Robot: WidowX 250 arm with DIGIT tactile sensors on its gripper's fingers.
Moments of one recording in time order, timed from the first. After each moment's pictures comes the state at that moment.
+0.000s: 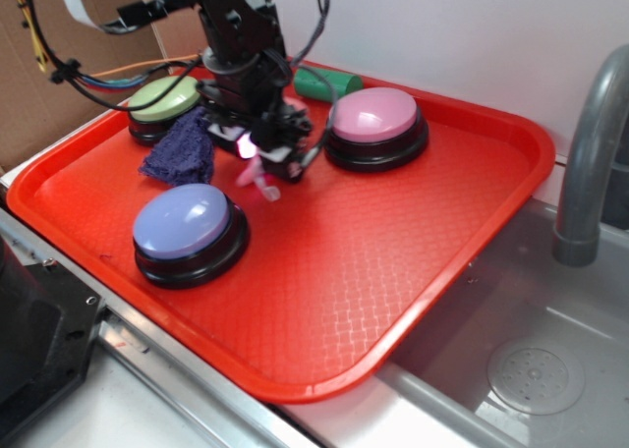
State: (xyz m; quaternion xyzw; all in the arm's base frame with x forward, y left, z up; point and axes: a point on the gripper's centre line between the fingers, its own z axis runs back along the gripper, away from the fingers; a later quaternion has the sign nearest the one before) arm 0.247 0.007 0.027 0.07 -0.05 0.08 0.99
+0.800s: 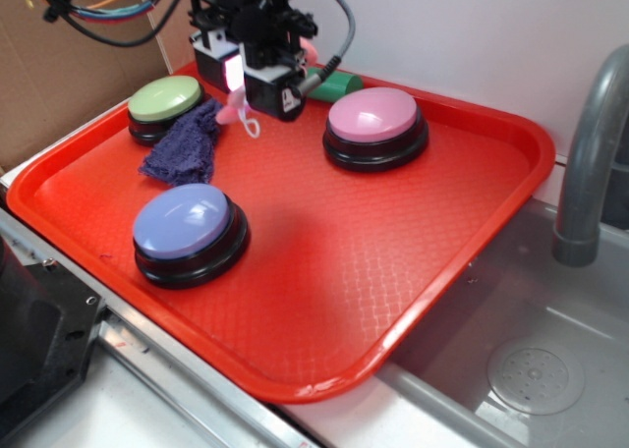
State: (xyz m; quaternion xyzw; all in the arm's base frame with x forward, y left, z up) arm 0.226 -0.057 0.126 0.04 0.02 0.03 1.00
